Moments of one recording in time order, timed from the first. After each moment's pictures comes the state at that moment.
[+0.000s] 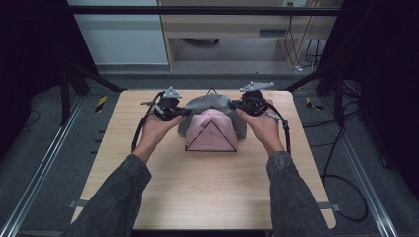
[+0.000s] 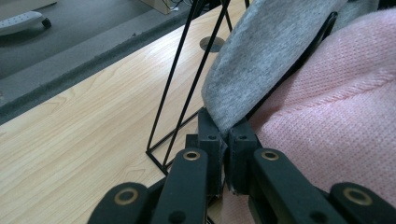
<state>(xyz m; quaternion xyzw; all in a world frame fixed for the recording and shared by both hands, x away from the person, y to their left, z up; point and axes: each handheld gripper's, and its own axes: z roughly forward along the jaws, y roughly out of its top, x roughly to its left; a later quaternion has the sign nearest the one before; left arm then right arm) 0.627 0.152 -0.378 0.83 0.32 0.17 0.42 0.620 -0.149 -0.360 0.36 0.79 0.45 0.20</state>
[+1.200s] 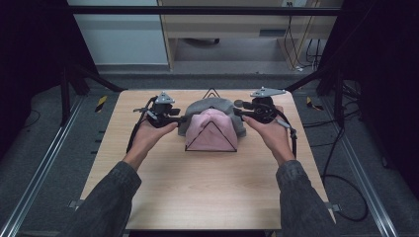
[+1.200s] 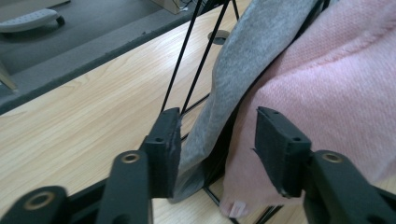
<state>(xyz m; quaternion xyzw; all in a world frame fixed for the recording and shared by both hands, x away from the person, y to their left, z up) 0.605 0.170 -0.380 0.82 0.33 0.19 0.42 0.592 -0.170 -0.358 0.38 0.77 0.46 0.22</state>
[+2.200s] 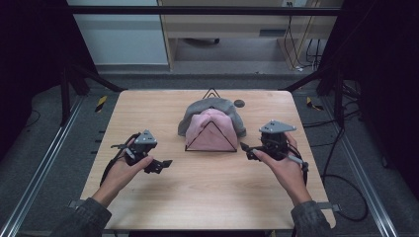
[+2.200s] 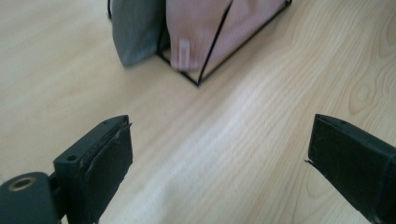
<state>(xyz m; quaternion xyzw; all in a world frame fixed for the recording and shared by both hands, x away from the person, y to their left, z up) 0.510 0.225 -0.432 0.87 0.32 0.12 0.37 0.501 -0.189 -0.396 0.39 0.78 0.42 0.25</state>
